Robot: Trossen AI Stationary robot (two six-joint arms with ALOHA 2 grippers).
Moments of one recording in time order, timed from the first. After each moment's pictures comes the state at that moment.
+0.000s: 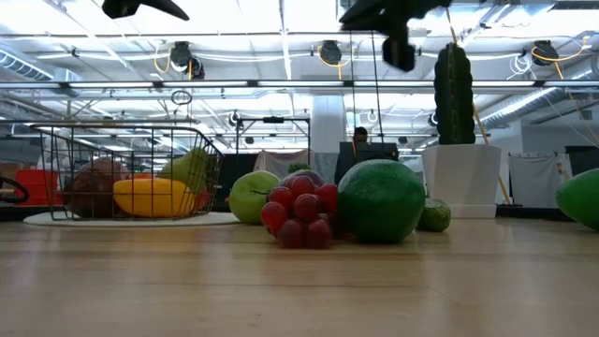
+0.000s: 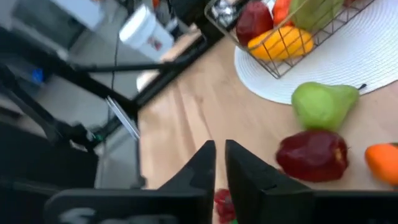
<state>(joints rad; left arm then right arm) -0.14 1.05 1.22 -0.85 -0.42 -1.02 -0.03 1.27 0.98 -0.18 -0.17 0.70</state>
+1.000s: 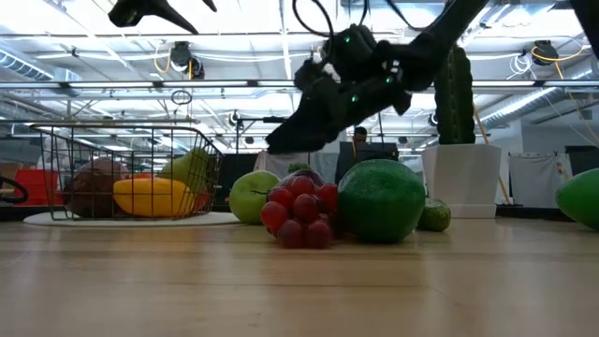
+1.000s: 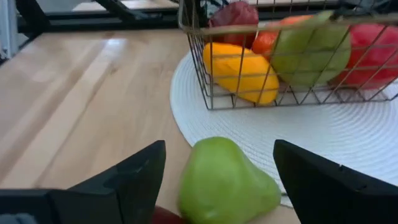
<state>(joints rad) -0.10 1.10 1.22 -0.83 -0.46 -1.19 -0.23 1.85 0.98 0.40 -0.32 -0.08</state>
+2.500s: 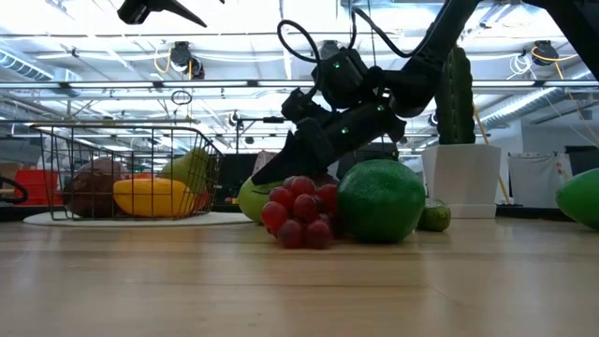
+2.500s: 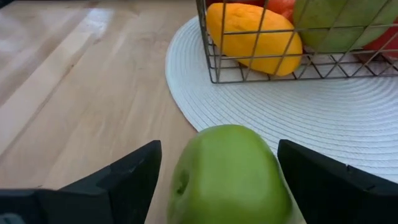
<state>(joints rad) -0.08 1.11 1.22 -0.75 -0.47 -1.23 -0.19 2.01 0.98 0.46 -0.21 -0.11</state>
